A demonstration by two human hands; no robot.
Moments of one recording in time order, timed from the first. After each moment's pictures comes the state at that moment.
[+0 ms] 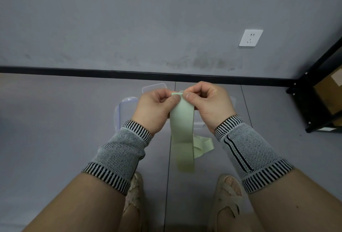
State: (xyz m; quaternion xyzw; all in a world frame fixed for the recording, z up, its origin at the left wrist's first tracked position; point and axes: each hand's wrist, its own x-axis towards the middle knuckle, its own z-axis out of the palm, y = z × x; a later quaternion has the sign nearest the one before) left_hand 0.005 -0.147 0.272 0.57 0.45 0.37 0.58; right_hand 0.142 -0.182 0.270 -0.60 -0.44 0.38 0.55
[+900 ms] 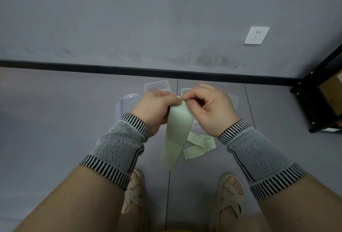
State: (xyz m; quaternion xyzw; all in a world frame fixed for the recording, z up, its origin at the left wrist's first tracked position) left_hand -0.004 -0.135 0.273 0.49 0.49 0.28 0.67; right_hand 0.140 -0.184 0.261 -0.59 -0.67 0.15 0.43
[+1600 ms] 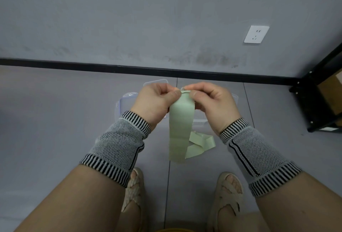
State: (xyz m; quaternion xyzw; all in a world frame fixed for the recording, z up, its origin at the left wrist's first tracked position) left_hand -0.003 -0.134 0.277 0.56 0.47 0.33 0.60; right_hand 0.136 -0.183 0.265 -0.57 -0.45 0.41 0.55
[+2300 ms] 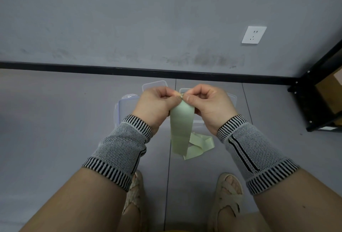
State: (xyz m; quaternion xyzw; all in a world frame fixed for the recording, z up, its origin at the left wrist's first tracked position) left_hand 0.005 -0.137 0.274 0.52 0.47 0.34 0.62; right_hand 0.138 -0.177 0.263 -0.57 -0.39 0.48 0.54
